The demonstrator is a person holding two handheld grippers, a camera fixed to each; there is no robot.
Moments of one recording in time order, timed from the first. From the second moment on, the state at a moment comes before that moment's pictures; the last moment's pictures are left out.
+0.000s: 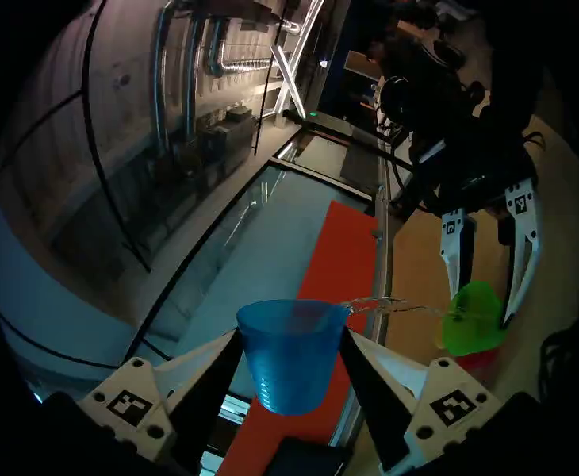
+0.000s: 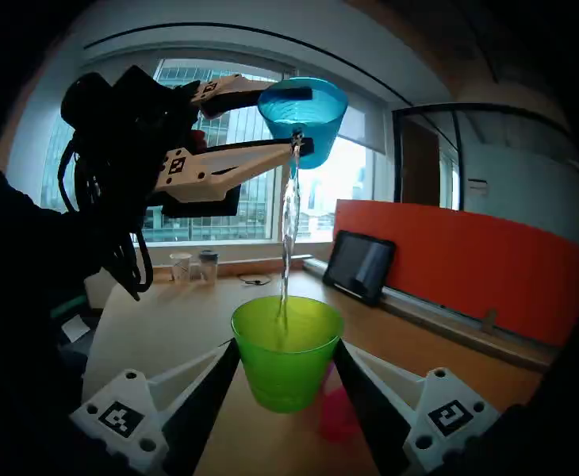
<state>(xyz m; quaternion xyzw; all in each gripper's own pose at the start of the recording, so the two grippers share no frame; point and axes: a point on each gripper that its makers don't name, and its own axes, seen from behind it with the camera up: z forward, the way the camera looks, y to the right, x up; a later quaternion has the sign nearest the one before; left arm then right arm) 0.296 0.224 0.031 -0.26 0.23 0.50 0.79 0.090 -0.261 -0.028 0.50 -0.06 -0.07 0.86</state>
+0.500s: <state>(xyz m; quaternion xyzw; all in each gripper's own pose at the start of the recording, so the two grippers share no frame) 0.299 0.228 0.027 -0.25 0.24 0.53 0.77 0.094 -0.260 -0.027 0.50 -0.06 -0.07 0.86</state>
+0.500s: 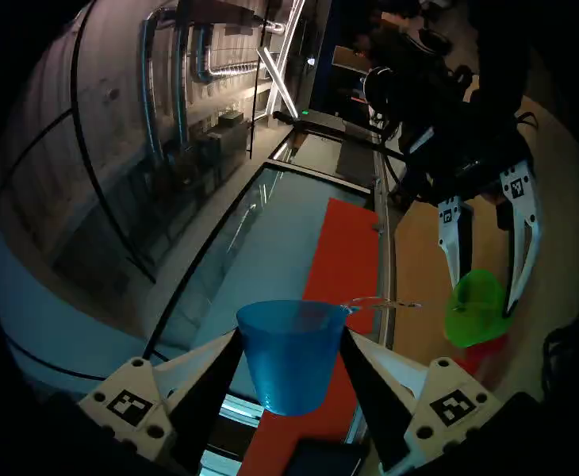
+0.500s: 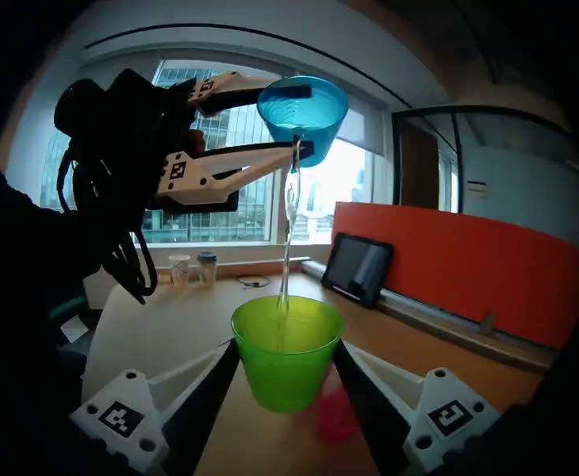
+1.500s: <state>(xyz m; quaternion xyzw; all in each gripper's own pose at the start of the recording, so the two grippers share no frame) 0.307 0.237 0.025 -0.23 0.26 0.59 0.73 0.098 -0.258 -0.025 0.49 -0.05 -0.07 0.87</state>
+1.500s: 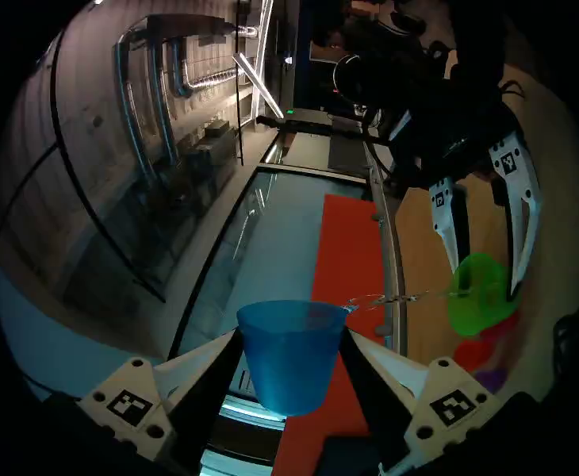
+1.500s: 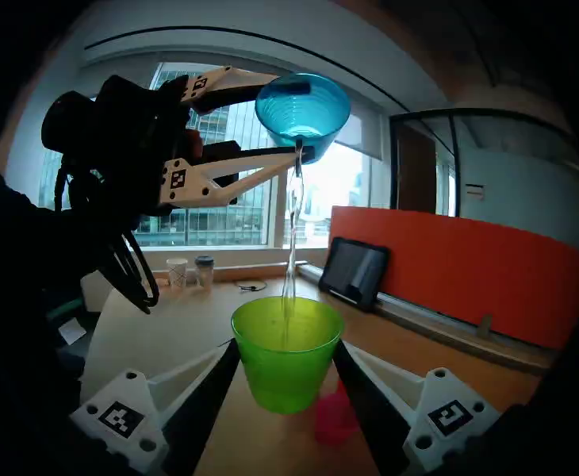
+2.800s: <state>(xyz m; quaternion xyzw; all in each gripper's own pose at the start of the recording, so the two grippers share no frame) 0.301 0.250 0.018 -0.20 0.28 0.66 0.67 0.104 -0.258 -0.021 0.49 -0.04 -0.06 0.87</state>
